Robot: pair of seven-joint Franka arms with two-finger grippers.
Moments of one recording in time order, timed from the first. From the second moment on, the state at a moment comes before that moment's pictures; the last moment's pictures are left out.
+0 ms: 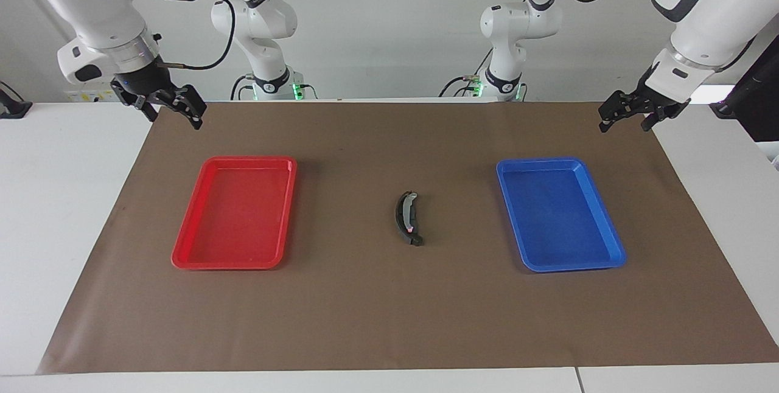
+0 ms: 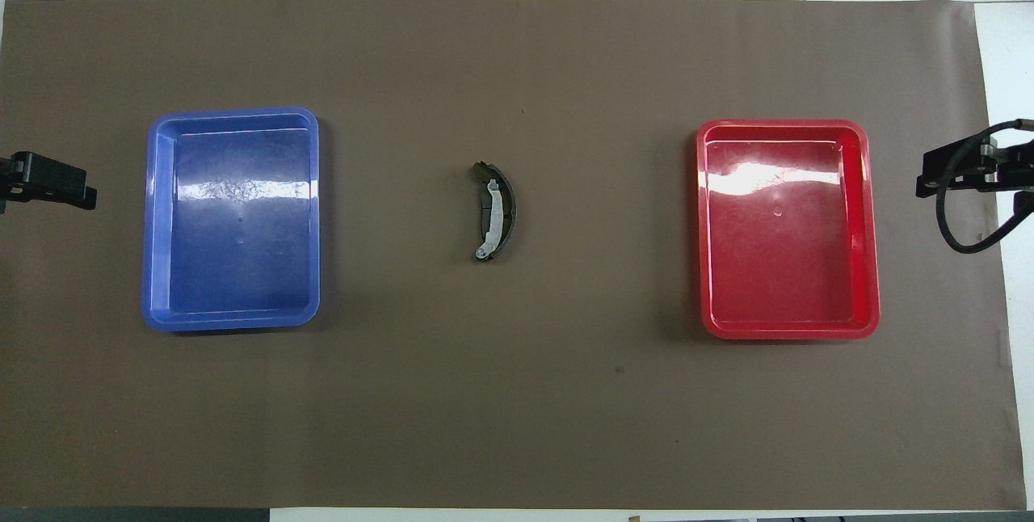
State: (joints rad) left arm 0.00 0.00 0.02 -1.62 -0.01 1.55 0.07; right arm -0.10 -0.03 0.05 -1.62 -0.02 1.53 0.15
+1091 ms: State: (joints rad) left arm 0.00 0.00 0.02 -1.62 -0.01 1.55 0.07; right arm -0.07 -0.03 0.07 -1.59 -0.02 1.51 0.14
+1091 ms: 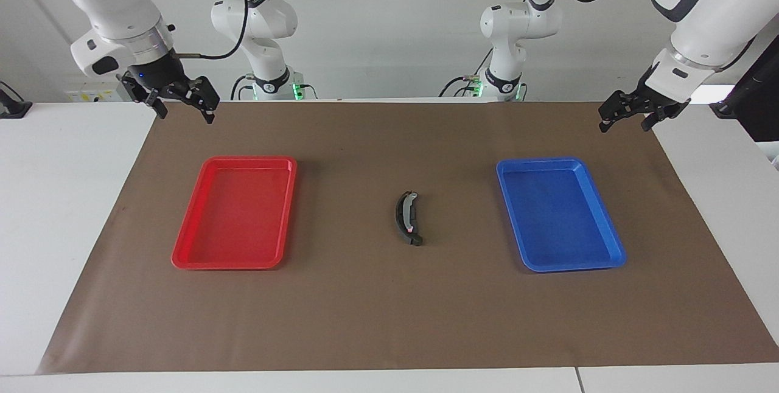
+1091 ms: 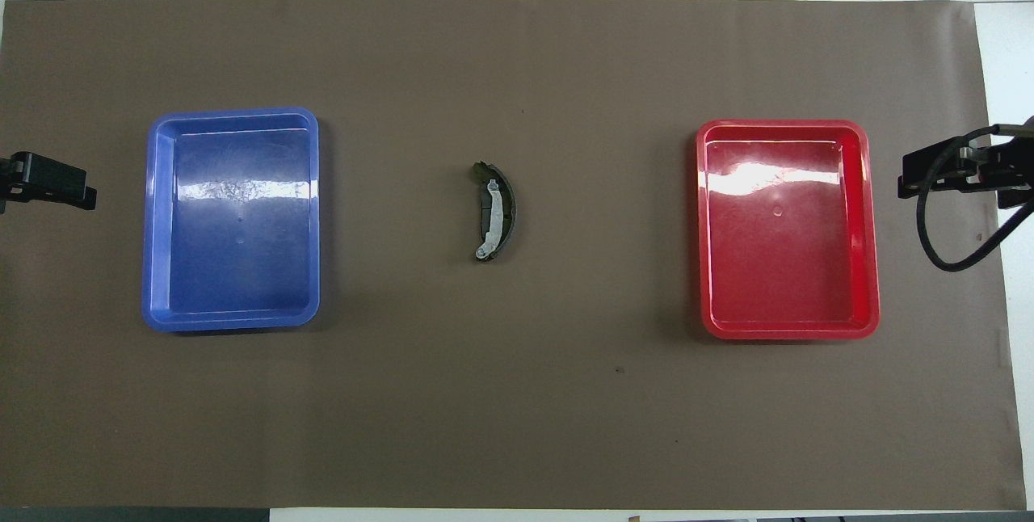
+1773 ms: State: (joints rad) left arm 0.00 0.00 0.02 -1.62 -0.01 1.55 0.07; right arm -0.07 -0.03 0.07 -1.59 -0.02 1.51 0.14
